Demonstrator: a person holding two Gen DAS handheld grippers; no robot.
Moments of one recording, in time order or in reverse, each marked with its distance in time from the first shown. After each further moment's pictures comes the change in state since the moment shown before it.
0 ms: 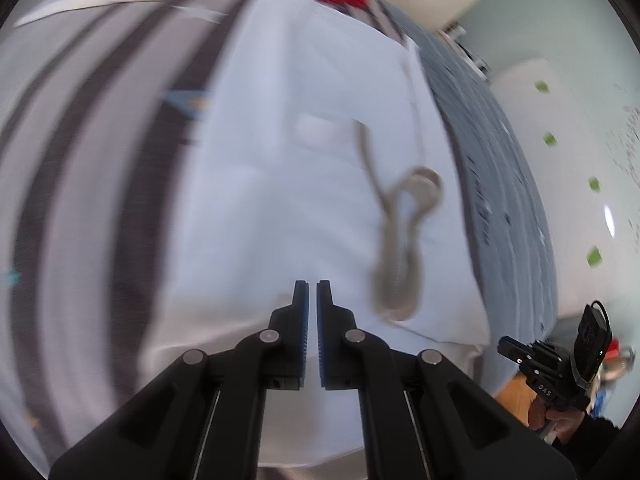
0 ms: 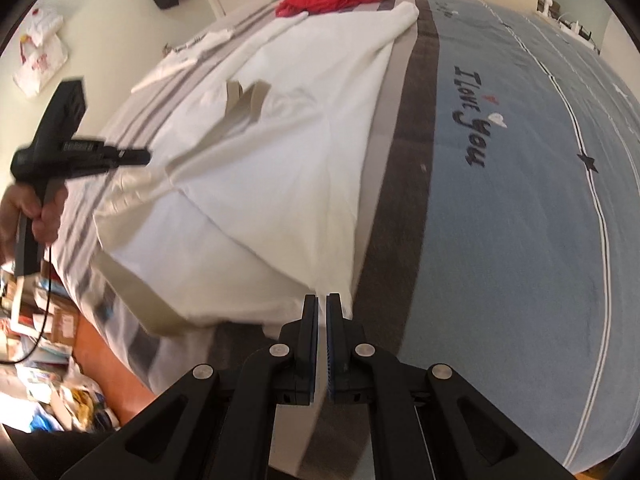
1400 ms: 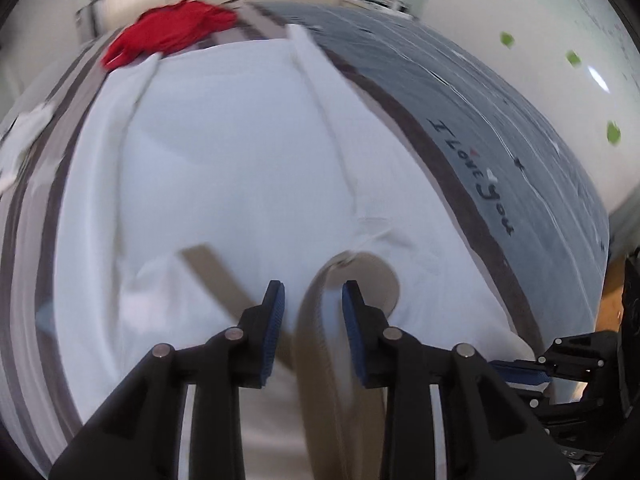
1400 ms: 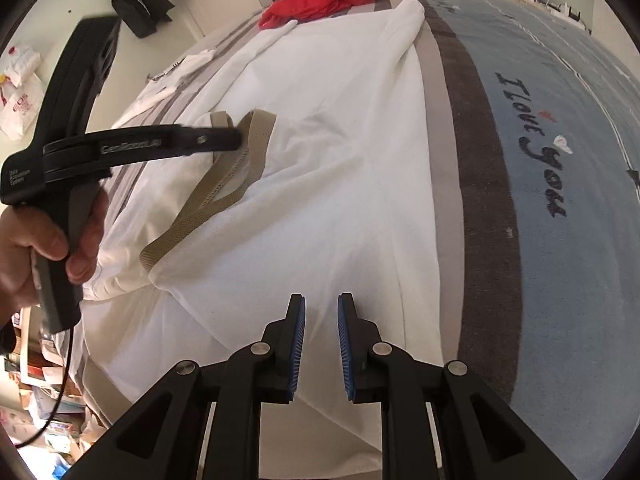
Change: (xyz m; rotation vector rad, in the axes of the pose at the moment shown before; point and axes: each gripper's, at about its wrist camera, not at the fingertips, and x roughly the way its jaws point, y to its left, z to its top) left arm 0.137 -0.173 0.057 0.537 -0.044 0.085; right arm 0.080 0.027 0.073 0.104 -0.030 0.025
